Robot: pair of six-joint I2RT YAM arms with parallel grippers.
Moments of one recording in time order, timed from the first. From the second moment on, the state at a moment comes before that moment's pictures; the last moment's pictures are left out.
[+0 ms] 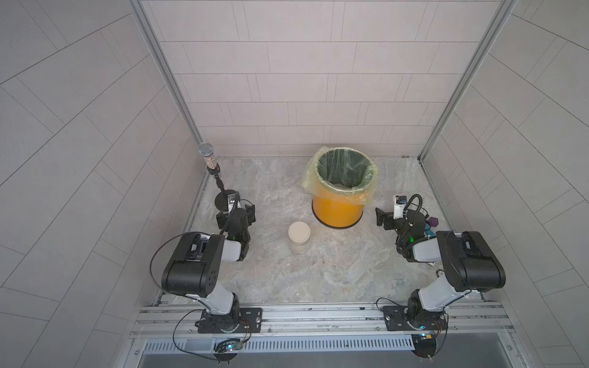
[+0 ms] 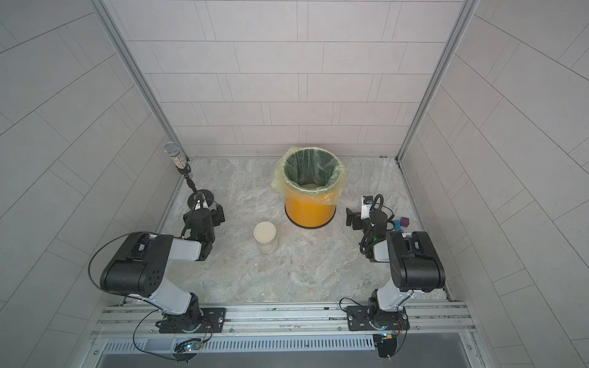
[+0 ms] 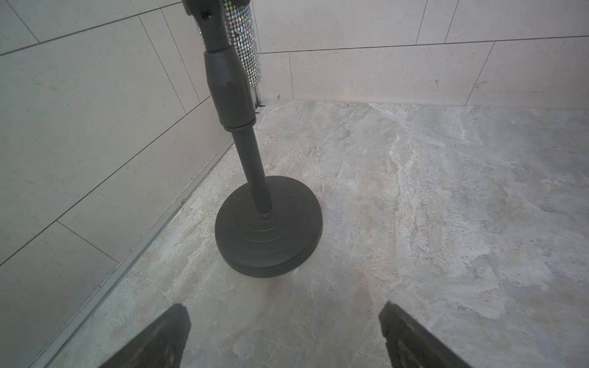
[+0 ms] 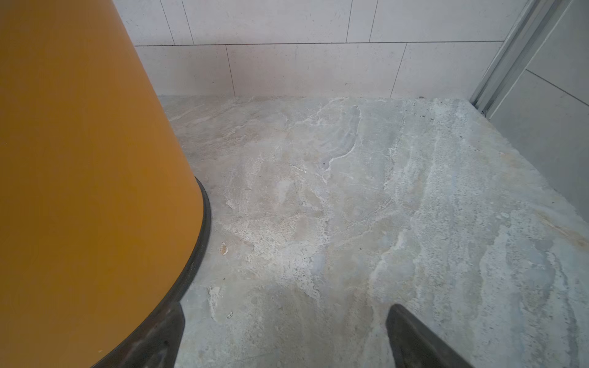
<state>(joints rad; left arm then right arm) -0.08 1.59 0.38 0.83 -0.47 -0.04 -0.08 1.58 0.33 0.91 -0.14 0.00</state>
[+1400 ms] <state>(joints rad) -0.12 1.21 0.63 0.25 -0.40 -0.18 -0.08 1.05 0.54 0.30 -0.23 -0.18</state>
